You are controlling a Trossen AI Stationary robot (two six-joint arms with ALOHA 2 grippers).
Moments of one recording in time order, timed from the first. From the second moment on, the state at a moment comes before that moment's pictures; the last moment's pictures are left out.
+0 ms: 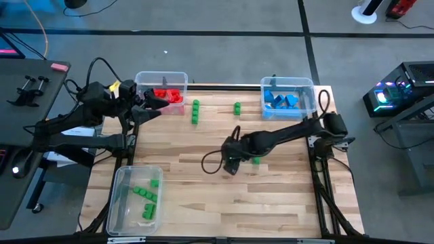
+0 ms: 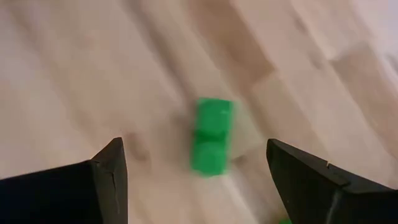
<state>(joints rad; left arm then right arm) 0.23 0.70 0.91 0.02 0.32 -0.62 0.16 1.84 1.38 -0.78 0.15 0.69</state>
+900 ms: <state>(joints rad) 0.05 1.08 0.91 -0.33 0.26 -0.57 0.18 2.01 1.36 -0.81 0.15 0.74</state>
